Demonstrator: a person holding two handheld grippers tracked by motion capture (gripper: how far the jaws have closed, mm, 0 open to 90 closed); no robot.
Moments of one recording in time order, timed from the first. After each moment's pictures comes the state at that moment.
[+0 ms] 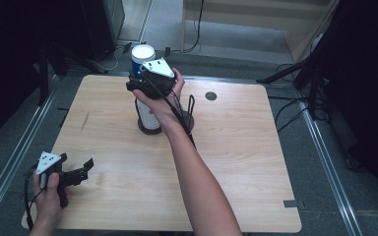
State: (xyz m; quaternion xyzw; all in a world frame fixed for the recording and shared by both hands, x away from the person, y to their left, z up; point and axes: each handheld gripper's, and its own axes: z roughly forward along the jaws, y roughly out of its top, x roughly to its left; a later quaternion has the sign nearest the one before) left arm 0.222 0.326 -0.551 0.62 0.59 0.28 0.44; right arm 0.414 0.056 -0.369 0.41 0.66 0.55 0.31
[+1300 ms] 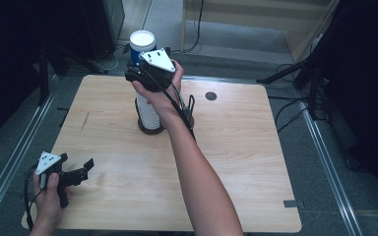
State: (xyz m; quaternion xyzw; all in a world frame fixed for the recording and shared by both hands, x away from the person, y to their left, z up) left arm 0.222 0.326 -0.551 0.62 0.59 0.28 0.44; right arm 0.412 0.056 -0.341 0.38 0.63 0.58 0.34
